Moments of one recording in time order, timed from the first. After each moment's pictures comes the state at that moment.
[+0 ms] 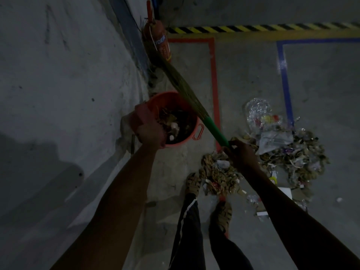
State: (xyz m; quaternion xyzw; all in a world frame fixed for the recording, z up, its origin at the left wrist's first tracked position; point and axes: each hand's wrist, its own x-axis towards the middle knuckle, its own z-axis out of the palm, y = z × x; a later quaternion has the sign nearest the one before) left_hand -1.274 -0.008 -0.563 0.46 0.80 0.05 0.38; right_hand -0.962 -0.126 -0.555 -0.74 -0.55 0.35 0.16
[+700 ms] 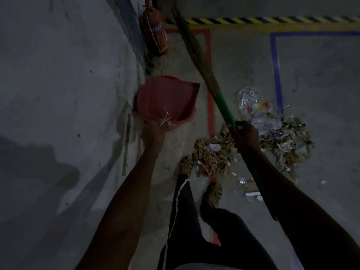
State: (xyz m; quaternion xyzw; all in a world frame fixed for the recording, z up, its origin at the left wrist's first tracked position) left_hand -1.223 -0.161 -0.502 0.47 0.82 0.15 0.29; right_hand -0.917 -0.204 -0.516 -0.76 -0.49 0.34 0.26
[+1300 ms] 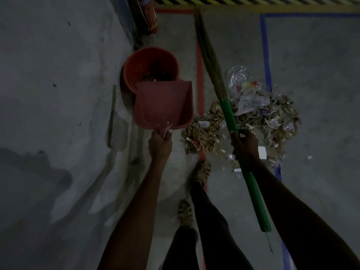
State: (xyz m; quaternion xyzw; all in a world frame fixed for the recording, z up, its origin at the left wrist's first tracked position) left_hand -1.152 -0.379 -0.543 0.39 0.80 0.23 0.39; right_hand -0.875 -0.408 -0.539 -0.78 -0.38 0.43 0.26
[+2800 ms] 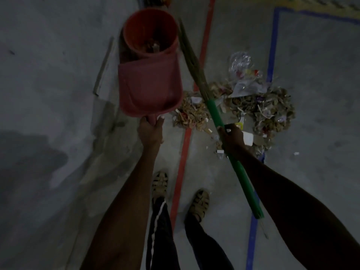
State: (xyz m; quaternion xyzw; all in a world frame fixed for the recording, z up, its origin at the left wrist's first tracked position) left_hand -1.052 -0.572 -0.601 0.28 0.82 0.40 0.31; right_hand -0.786 -0.553 -0.601 -0.75 -0.44 0.47 0.16
